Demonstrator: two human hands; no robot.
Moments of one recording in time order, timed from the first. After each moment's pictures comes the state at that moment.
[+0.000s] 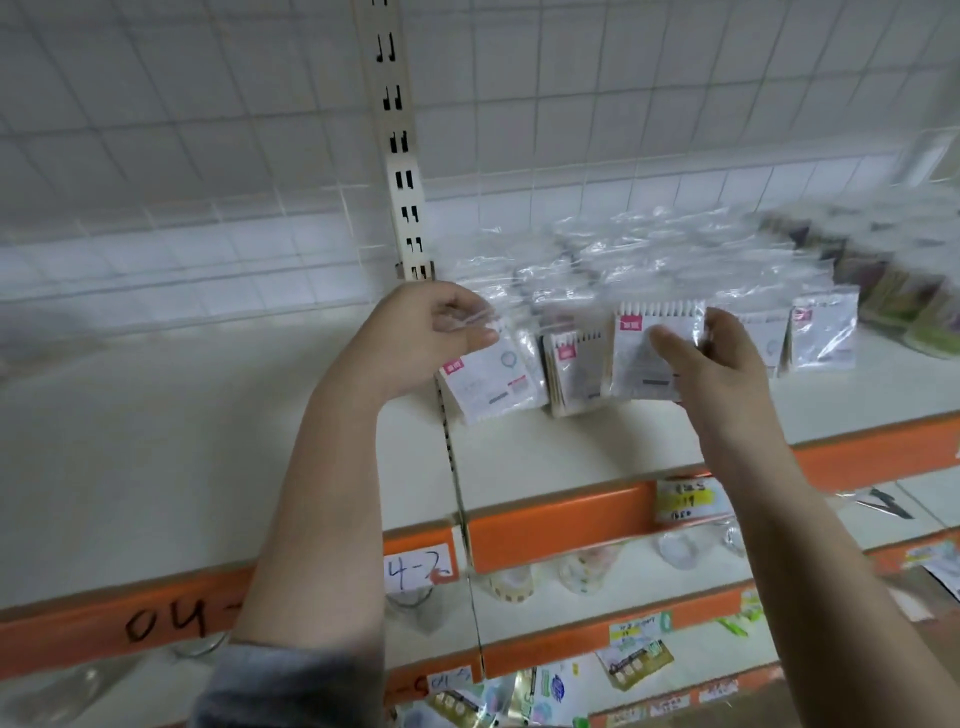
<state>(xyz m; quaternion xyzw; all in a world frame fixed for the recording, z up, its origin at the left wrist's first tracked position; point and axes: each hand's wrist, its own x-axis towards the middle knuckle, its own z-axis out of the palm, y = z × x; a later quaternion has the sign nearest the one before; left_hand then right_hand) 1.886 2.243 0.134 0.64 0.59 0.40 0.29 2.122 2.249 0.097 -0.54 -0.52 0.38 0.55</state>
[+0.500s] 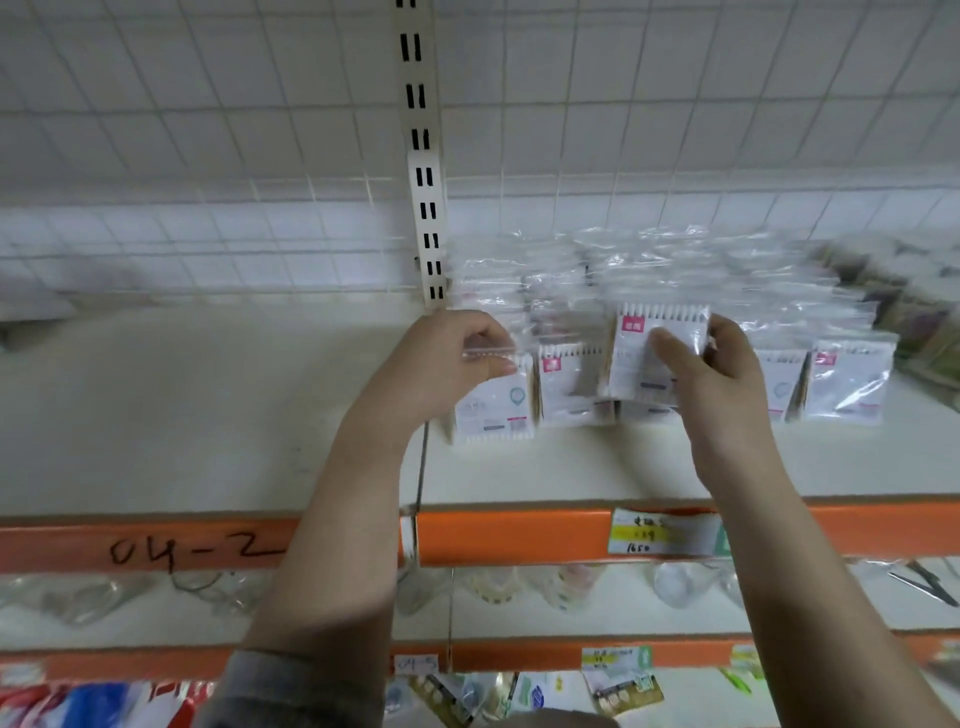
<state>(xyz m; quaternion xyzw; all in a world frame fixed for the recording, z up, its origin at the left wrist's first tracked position) 1.929 2.236 0.119 0.65 0.64 0.37 0.20 2.140 2.275 0.101 -0.48 -0.53 0.44 0.55</state>
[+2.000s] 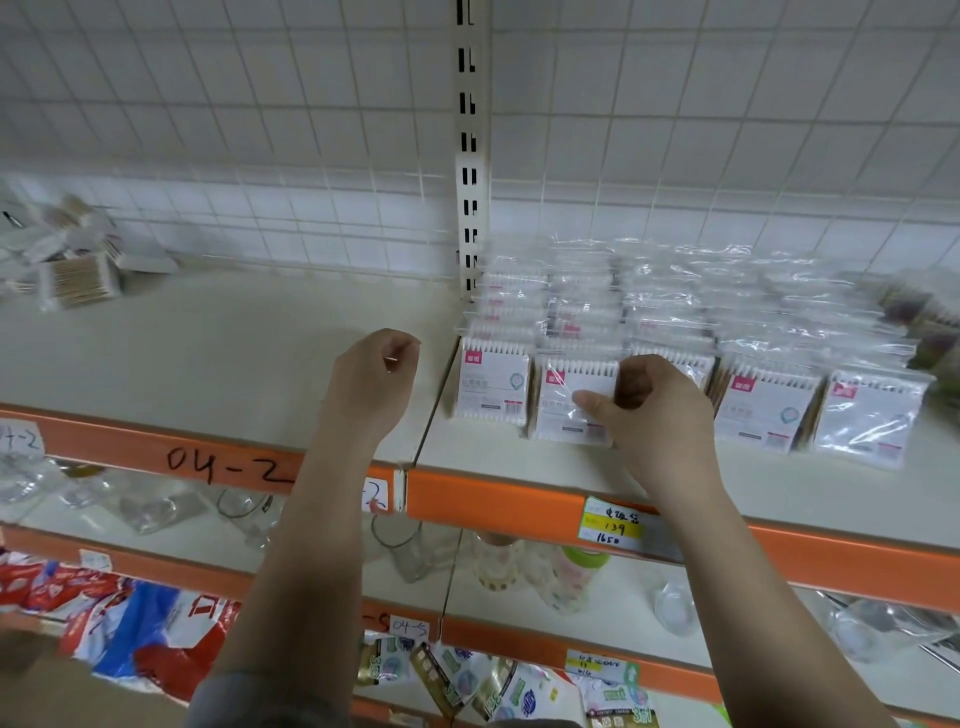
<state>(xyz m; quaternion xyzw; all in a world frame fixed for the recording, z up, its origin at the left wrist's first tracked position) 1.918 2.186 0.087 0.41 0.81 0.41 0.05 2.139 2.266 0.091 -0.49 -0.72 0.31 0.38</state>
